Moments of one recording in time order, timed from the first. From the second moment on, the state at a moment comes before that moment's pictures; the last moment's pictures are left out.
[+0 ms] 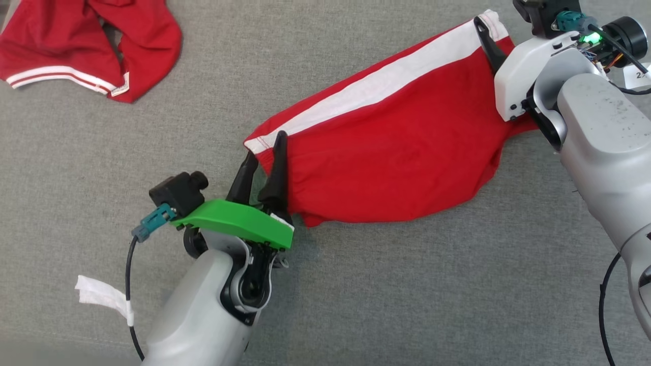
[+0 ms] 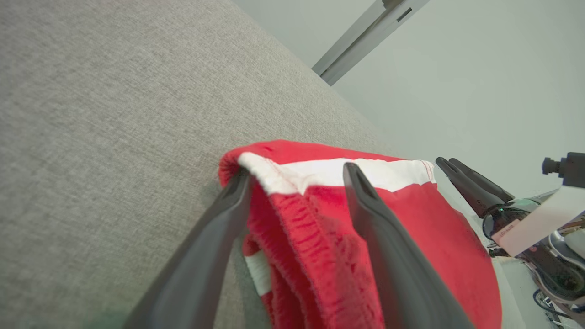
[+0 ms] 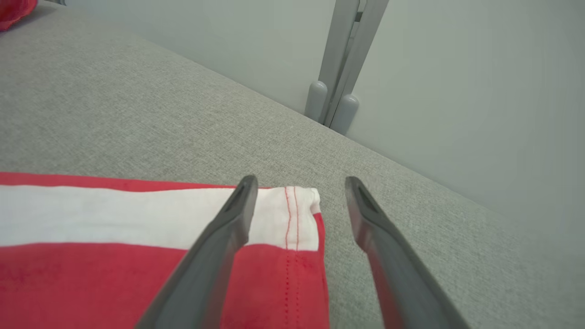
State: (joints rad) left arm -0.49 0.05 -0.51 0.40 -1.04 -0.04 -0.26; right arm -1.17 -0.27 0.62 1.04 0.39 0.13 -0.14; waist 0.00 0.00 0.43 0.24
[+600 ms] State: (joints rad) left arm -0.26 0.25 -0.48 0.21 -0.90 0.08 -0.26; right arm -1.10 -0.35 0.86 1.05 0.63 0.13 0.04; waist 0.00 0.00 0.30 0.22
